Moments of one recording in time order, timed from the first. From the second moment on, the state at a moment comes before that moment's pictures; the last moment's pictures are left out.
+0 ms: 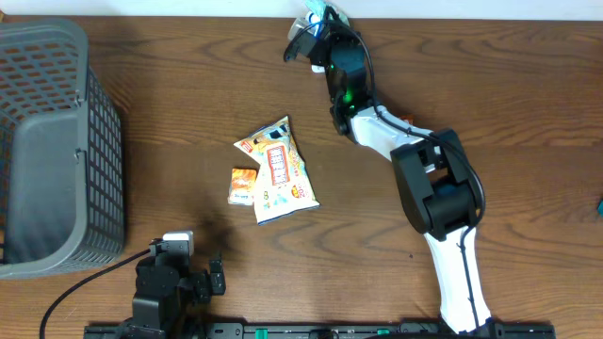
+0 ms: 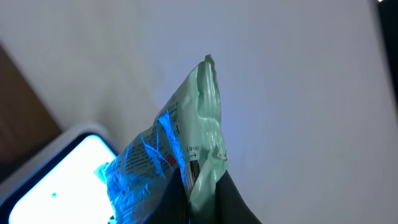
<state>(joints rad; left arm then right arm) -0.19 0.00 0.31 -1.02 -0.08 -0.17 0.44 2.38 1.62 0.76 0.30 -1.10</state>
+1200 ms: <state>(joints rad) -0.19 0.00 0.31 -1.02 -0.08 -0.17 0.50 2.29 1.63 0.23 0.72 -1.18</state>
